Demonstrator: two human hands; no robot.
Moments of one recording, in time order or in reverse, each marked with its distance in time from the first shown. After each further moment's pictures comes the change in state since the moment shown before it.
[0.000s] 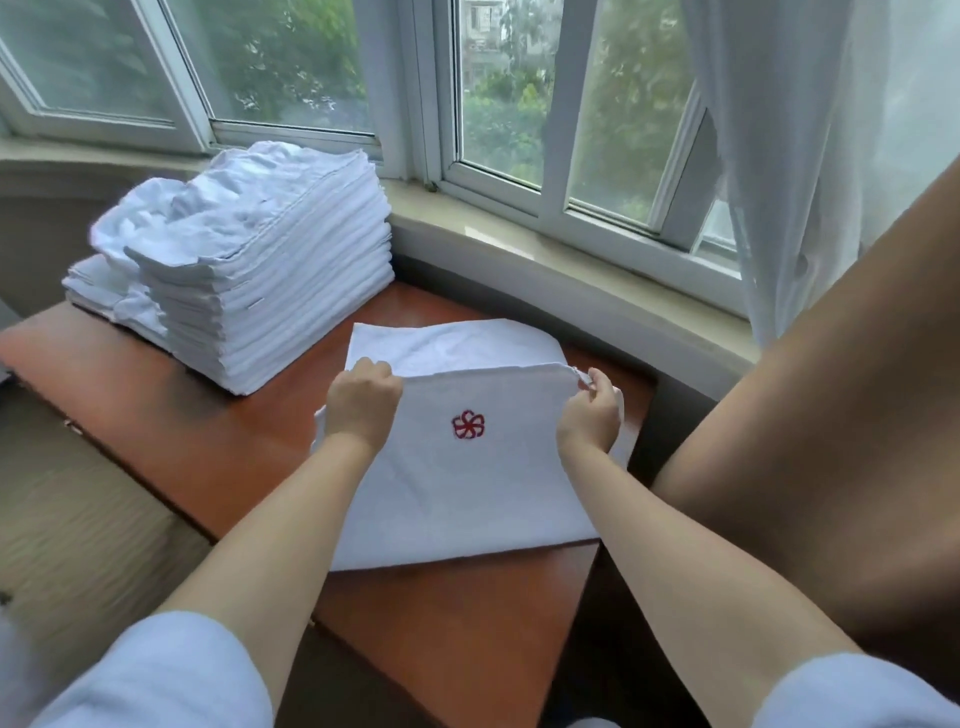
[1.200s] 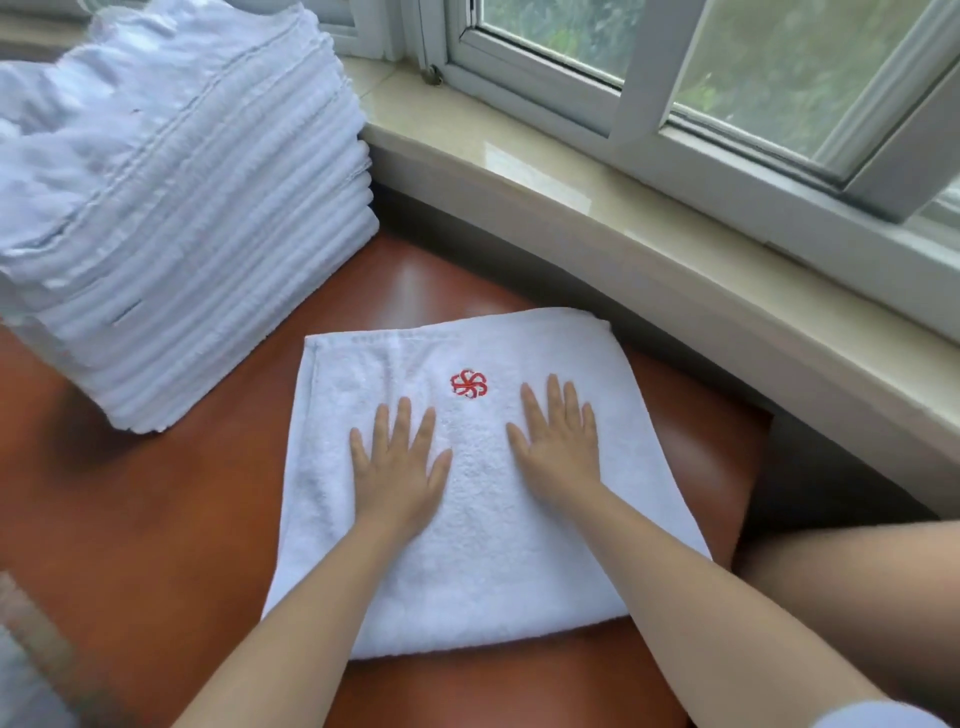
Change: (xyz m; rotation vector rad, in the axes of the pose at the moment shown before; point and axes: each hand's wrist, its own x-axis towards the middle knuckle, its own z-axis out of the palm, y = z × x) left_hand 0.053 0.002 0.233 -0.254 -0.548 -0.365; right_hand 0.116 0.105 0.155 -1.148 -0.689 -0.494
